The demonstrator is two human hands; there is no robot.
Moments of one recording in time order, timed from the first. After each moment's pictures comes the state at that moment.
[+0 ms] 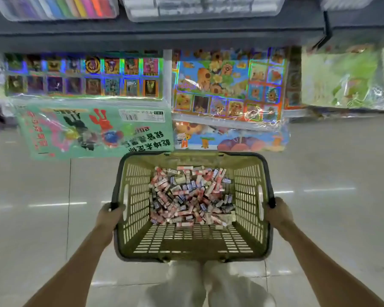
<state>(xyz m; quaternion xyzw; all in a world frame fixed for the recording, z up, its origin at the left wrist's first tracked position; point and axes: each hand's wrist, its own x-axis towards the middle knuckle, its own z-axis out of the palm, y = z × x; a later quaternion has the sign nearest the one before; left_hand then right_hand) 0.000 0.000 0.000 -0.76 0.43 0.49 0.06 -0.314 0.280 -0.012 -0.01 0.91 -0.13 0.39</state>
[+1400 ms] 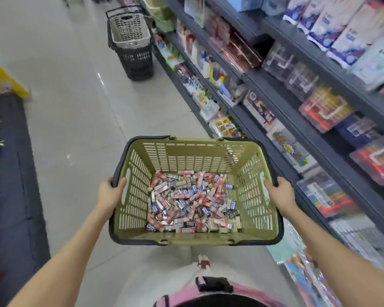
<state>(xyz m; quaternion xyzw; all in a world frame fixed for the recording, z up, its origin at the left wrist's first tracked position) 0.486 0.057 0.543 -0.85 0.19 0.33 -0.37 0.080 -0.101 0.553 -0.58 0.73 -0.17 0.32</state>
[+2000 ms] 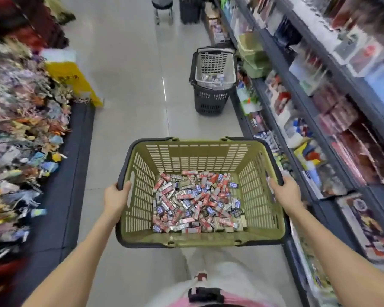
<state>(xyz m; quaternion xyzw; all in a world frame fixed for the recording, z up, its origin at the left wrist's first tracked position) 0.832 -0.134 0.549 -0.86 0.01 0.25 -0.45 0.512 -0.432 0.546 -0.71 0.59 -0.10 0.37</state>
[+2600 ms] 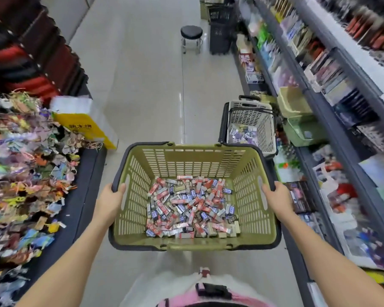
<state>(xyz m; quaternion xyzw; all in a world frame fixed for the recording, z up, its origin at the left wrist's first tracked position) 1.259 -0.388 0.550 -0.91 0.03 0.21 -0.36 0.966 -0.715 0.557 -0.72 0.58 -0.09 0.37</state>
